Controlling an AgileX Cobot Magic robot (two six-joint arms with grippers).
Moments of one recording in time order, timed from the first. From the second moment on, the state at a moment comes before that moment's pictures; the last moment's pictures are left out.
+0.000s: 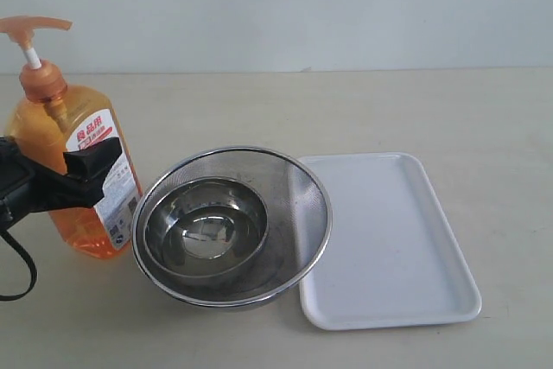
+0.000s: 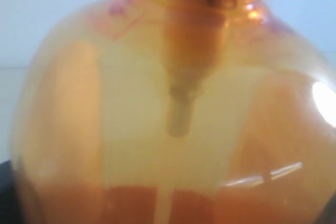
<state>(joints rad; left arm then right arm) -0.08 1.76 -0.30 0.26 -1.21 -0.14 0.21 0.00 0.00 -0.09 0.39 0.26</state>
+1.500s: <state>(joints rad) -0.08 1.46 -0.25 0.36 -0.85 0.08 0.21 0.00 0.00 -0.09 0.39 0.26</state>
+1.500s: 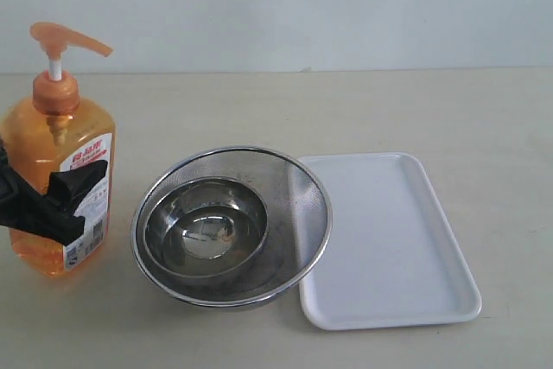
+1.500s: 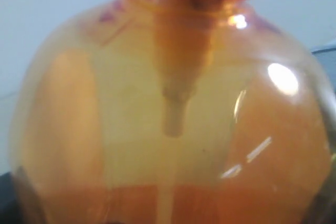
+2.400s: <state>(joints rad) -0.08 1.43 -0.23 0.49 -0.82 0.24 0.21 0.00 0.00 -0.09 0.39 0.26</state>
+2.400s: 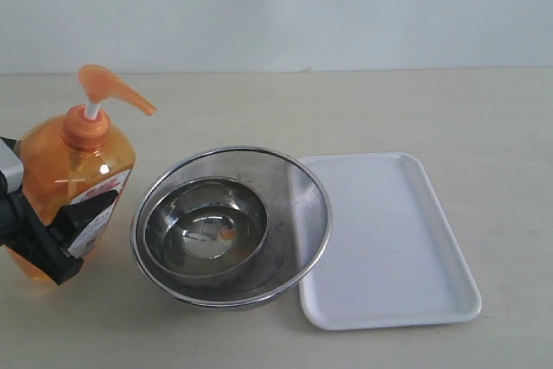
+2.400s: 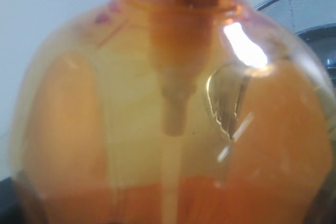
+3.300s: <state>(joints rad) -0.08 1.43 -0.23 0.49 -0.82 0.21 0.21 0.00 0.00 0.00 -0.16 0.56</state>
